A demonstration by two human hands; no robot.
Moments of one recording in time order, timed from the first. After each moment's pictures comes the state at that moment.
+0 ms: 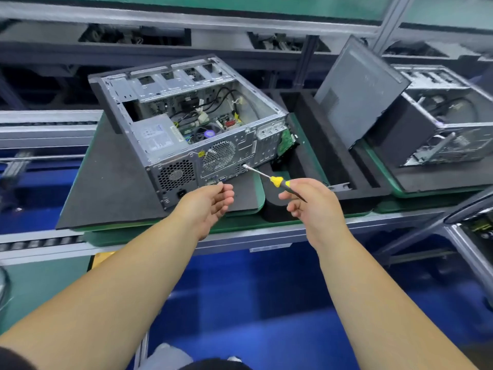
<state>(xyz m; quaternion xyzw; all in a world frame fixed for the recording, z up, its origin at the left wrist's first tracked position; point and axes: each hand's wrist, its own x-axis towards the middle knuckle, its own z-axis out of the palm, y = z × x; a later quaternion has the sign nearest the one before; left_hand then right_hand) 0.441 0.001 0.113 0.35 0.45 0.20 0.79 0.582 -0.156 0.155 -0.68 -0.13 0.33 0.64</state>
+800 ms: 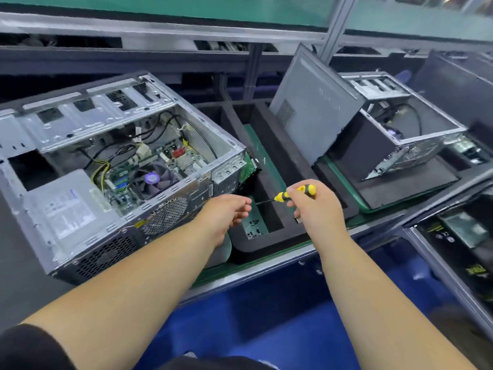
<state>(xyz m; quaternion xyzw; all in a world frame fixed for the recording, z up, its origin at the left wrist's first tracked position) 0.604 0.036 0.104 0.53 0.37 0.06 0.76 0.698 -0.120 0.159 -0.85 -0.15 0.14 0.49</state>
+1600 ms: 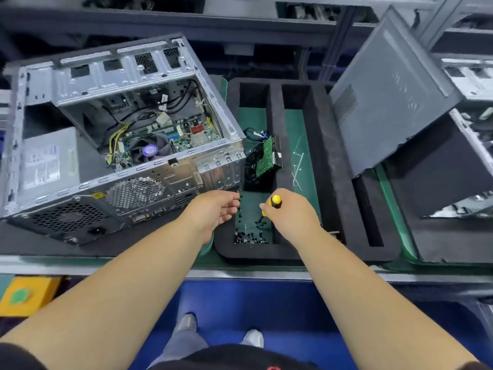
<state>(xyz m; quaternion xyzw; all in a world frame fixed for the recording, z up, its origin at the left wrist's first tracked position) 0.647 0.022 0.070 0.44 0.55 0.16 0.69 0.801 -0.075 0.064 -0.85 -0.42 0.25 0.20</state>
